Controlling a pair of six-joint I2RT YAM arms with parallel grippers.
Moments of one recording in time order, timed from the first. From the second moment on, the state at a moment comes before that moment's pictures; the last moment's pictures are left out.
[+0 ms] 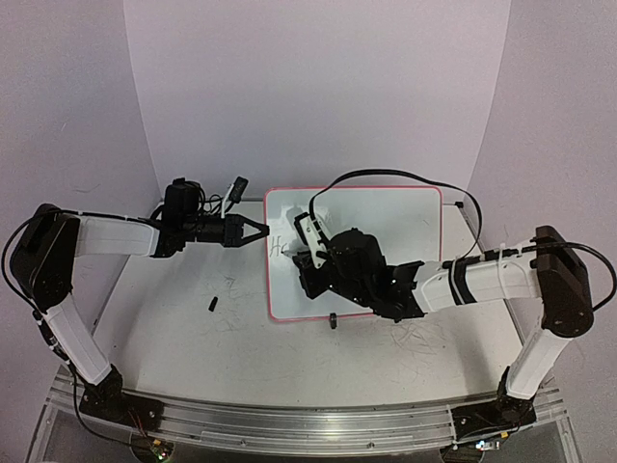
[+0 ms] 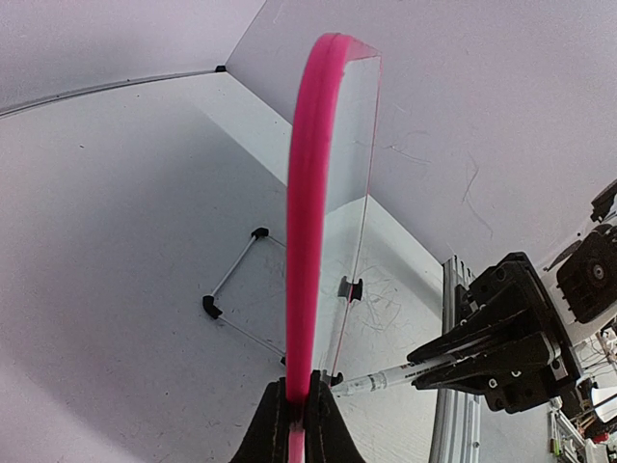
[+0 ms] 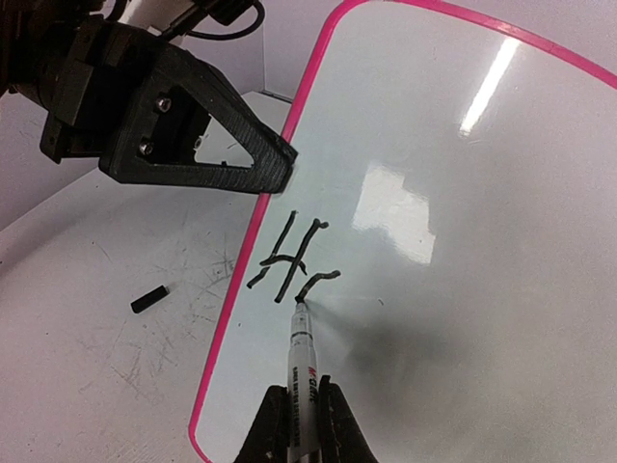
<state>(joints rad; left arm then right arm) -0.45 1.68 1.00 0.35 0.86 -0.34 1.06 1.75 1.09 0.31 0.33 0.09</state>
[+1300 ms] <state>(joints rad) -0.45 1.68 1.00 0.35 0.86 -0.34 1.06 1.74 1.06 0.31 0.35 0.07</state>
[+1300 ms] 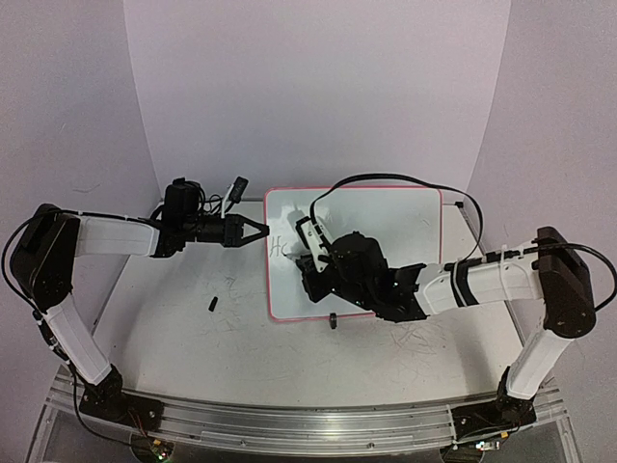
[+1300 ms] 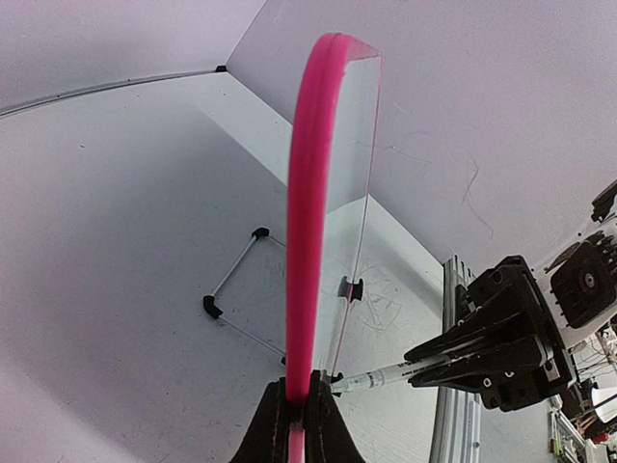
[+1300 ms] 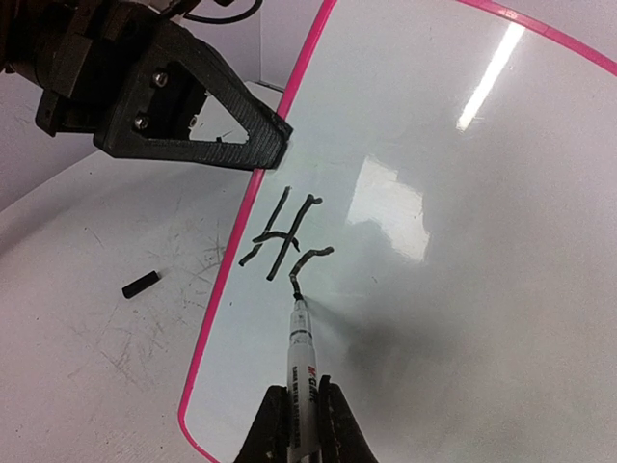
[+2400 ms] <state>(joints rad) -0.45 1.68 1.00 0.35 0.86 -0.34 1.04 1.74 1.09 0.34 0.38 0.07</state>
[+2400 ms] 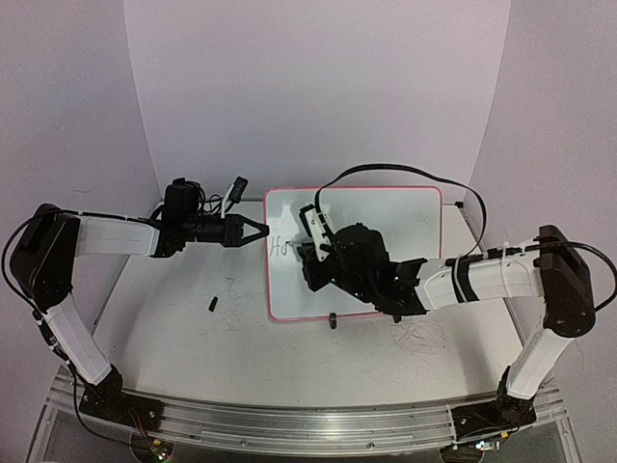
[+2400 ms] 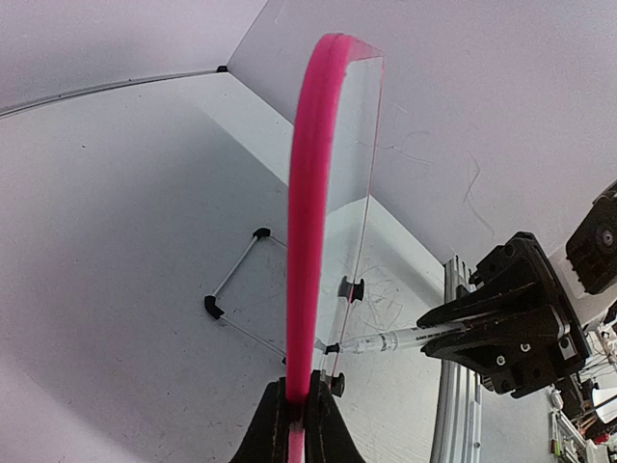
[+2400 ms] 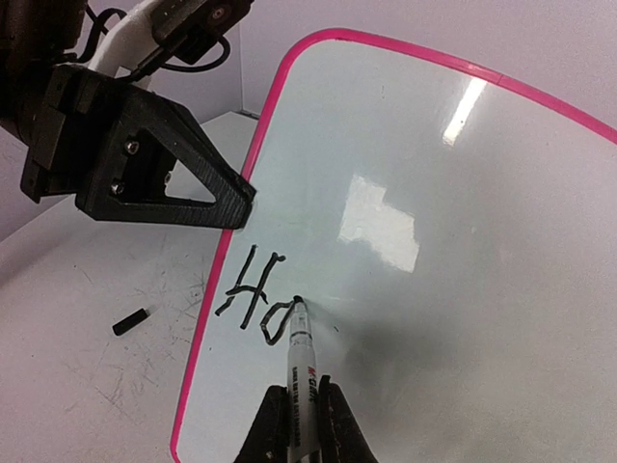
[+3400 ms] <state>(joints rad) -0.45 1.68 1.00 0.34 0.86 -0.34 1.04 1.72 1.02 0.33 0.34 0.11</state>
